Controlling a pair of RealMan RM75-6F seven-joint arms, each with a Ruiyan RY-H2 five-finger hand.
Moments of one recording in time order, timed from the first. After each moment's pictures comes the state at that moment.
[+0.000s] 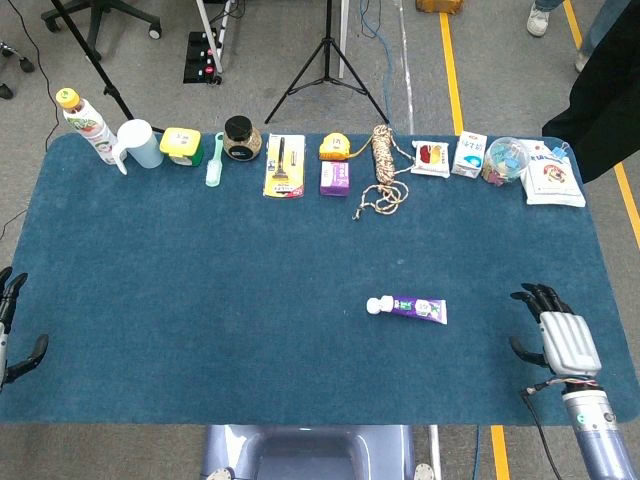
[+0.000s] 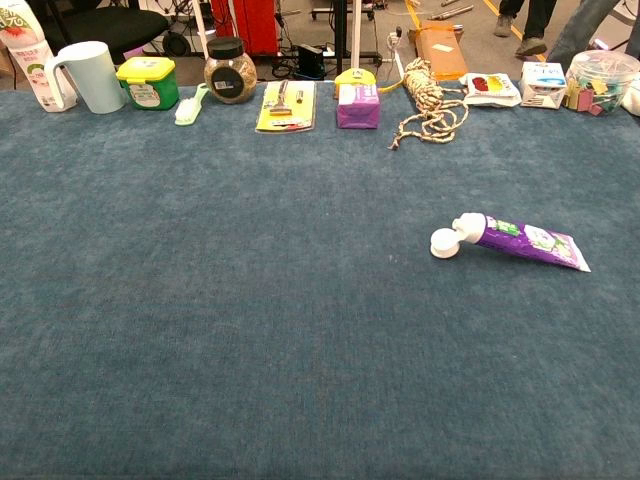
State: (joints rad) left arm -0.03 -0.97 -0.07 -1.94 1.41 1.53 0.23; right arm 0.20 -1.17 0.11 -1.62 -1.36 1.24 0.02
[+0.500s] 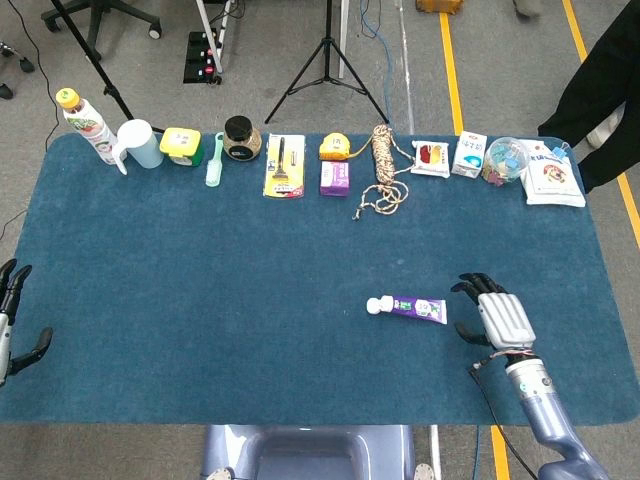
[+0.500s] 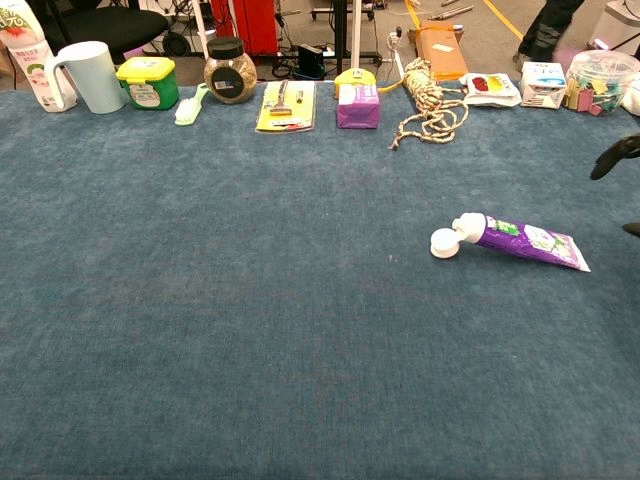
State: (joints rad) left arm -0.06 -0.96 -0.09 -1.97 1.38 1.51 0.25; right arm 0.34 -1.32 0.16 -1.58 -1.31 1.09 -0.05
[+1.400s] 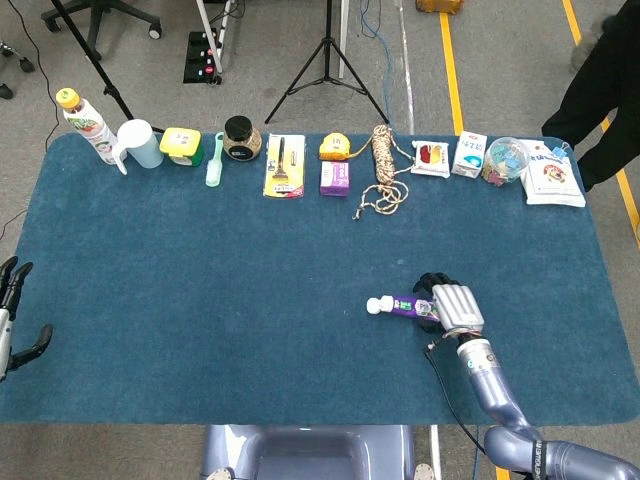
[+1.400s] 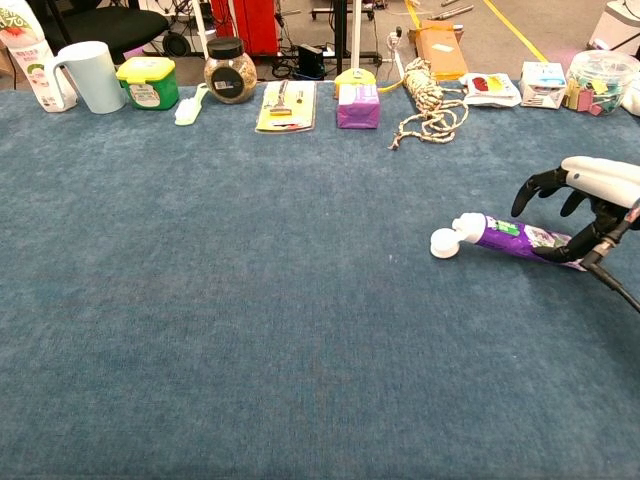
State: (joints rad) left arm -0.08 -0.96 -0.09 -1.95 1.34 1.48 0.22; right arm 0.49 -1.52 0.20 -1.49 -1.05 0.98 -0.26
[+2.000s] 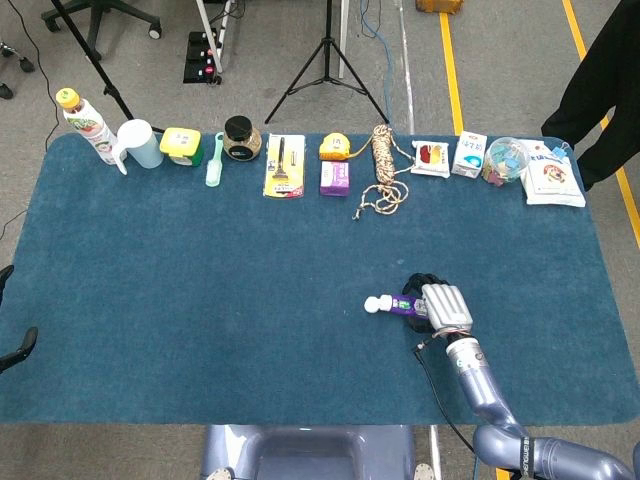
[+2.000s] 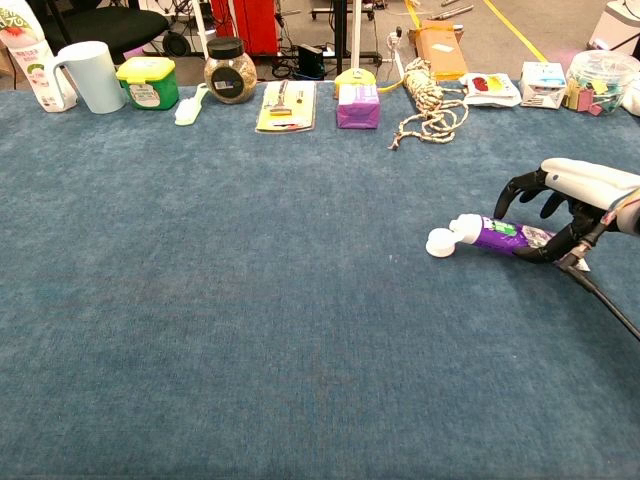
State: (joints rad) left arm -0.06 -0.93 -0.08 -1.93 1.34 1.50 0.17; right arm 0.52 -1.56 0.19 -1.48 -1.04 1.00 -0.26
